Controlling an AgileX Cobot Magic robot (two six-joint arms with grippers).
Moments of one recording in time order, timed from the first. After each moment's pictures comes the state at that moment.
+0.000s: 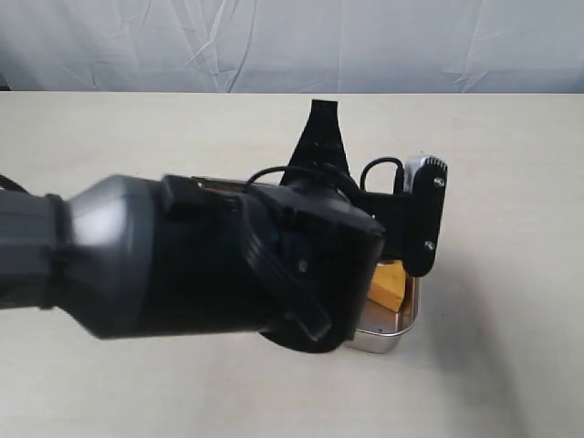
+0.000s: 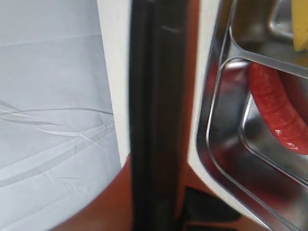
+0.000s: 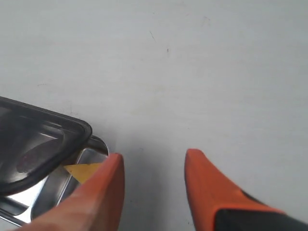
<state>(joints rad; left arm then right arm) -1.24 1.83 -1.24 1.11 0.95 -0.21 0.17 0.95 -0.94 0.22 0.88 -0.16</state>
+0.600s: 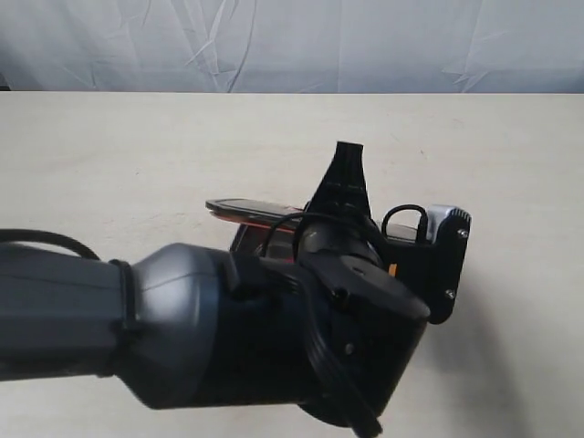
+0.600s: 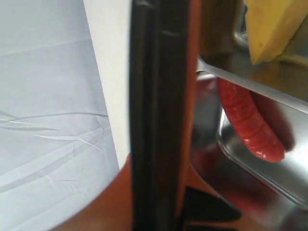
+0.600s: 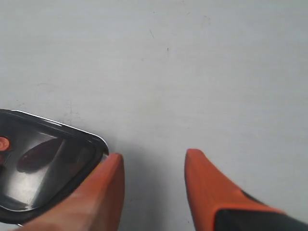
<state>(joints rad) -1.32 1.90 -1.24 1.14 1.01 -0.28 0.17 0.95 -0.94 0.22 0.88 -0.16</state>
